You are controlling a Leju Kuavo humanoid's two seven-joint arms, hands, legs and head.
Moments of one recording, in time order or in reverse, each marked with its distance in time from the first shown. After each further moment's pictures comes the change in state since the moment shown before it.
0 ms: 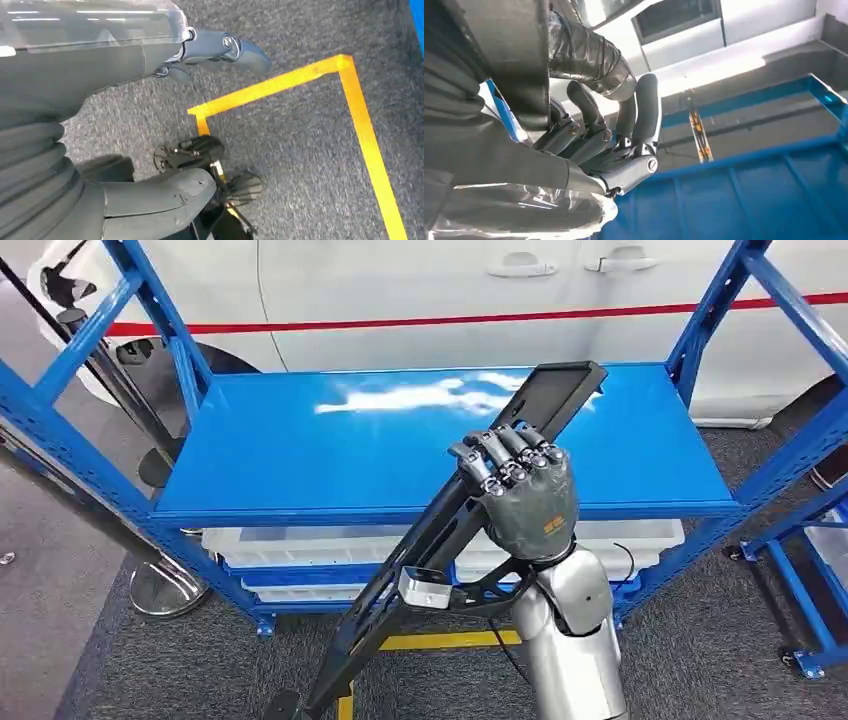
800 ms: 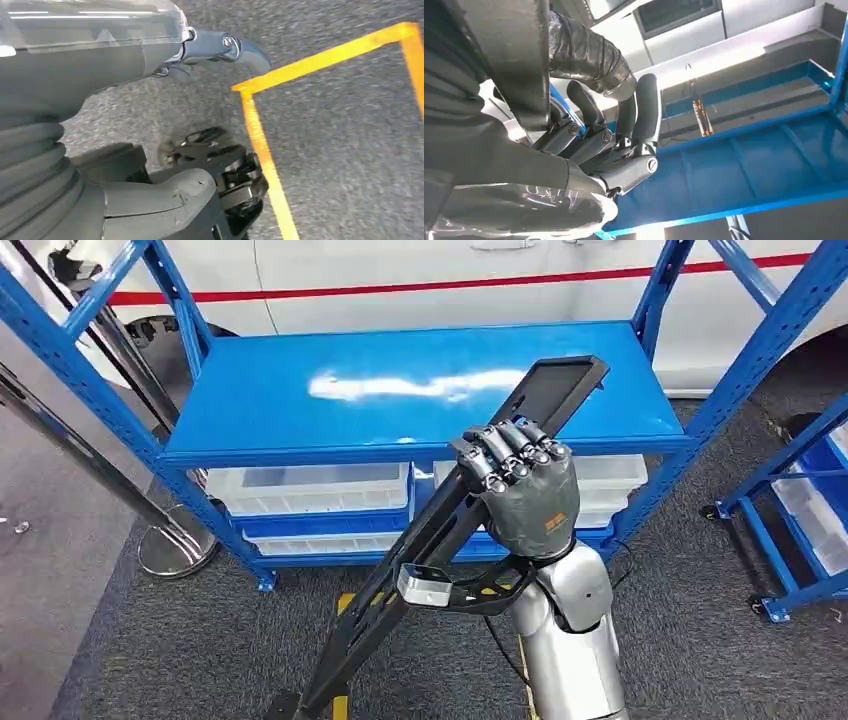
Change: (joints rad) left arm 0.002 -0.003 0.000 0.001 0.000 -0.003 0.006; right arm -0.008 0.001 0.003 -0.001 -0.017 0.000 -0.005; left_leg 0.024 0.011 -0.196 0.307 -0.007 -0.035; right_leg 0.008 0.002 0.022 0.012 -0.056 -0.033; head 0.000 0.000
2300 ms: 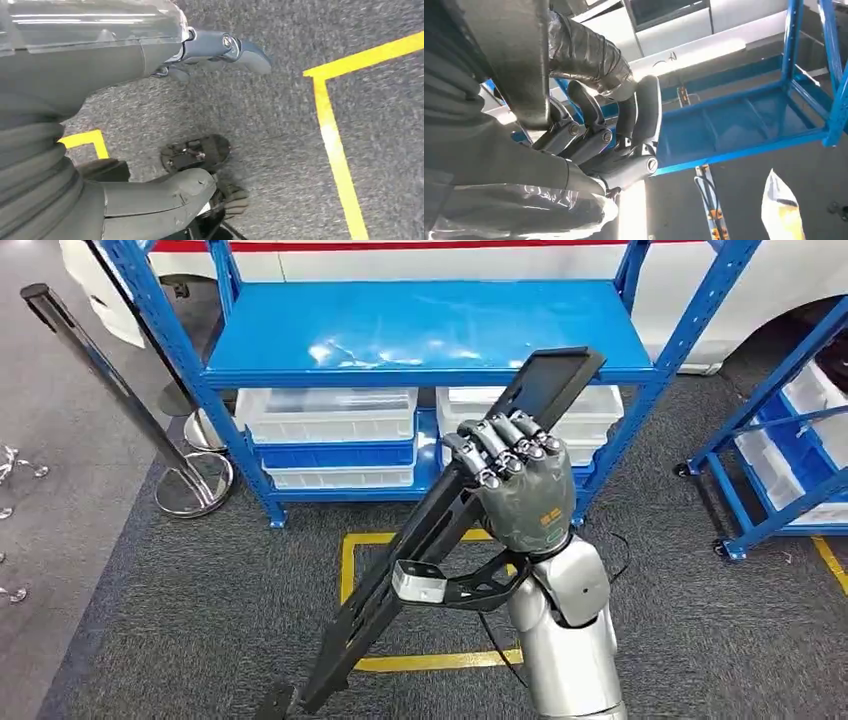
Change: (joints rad) left arm -0.014 0.000 -0.005 0.000 0.008 0.000 -0.006; right arm -0.018 0.001 0.010 0.000 0.021 0.000 0.008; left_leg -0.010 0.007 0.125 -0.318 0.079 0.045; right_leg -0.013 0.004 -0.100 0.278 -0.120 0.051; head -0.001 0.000
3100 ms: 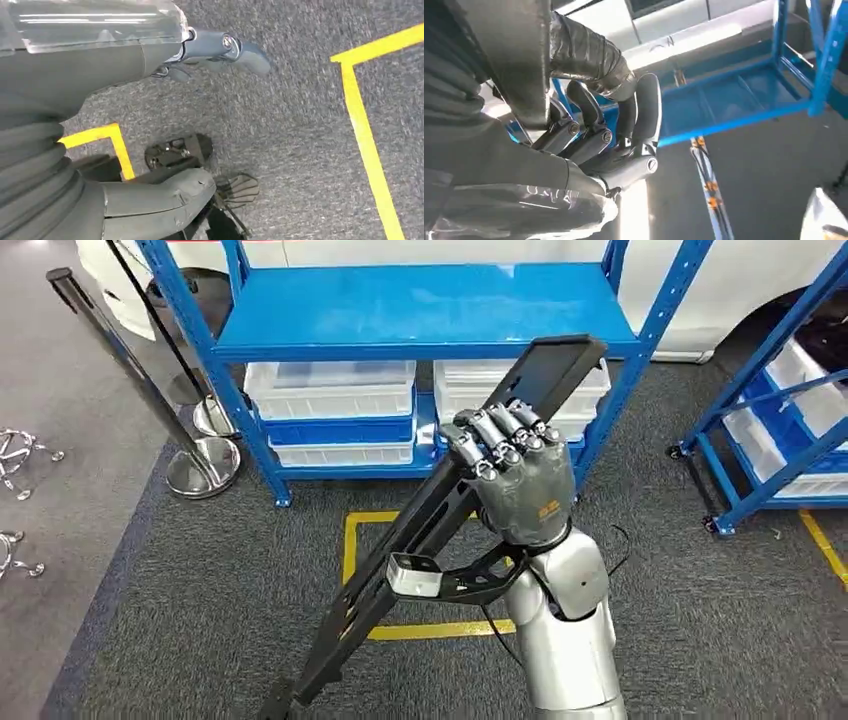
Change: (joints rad) left arm -0.009 0.000 -0.004 0.000 0.004 0.002 -0.002; right arm -0.024 0.008 0.011 -0.005 0.013 0.000 0.007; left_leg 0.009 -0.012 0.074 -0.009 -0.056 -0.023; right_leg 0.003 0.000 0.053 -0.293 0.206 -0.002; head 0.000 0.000
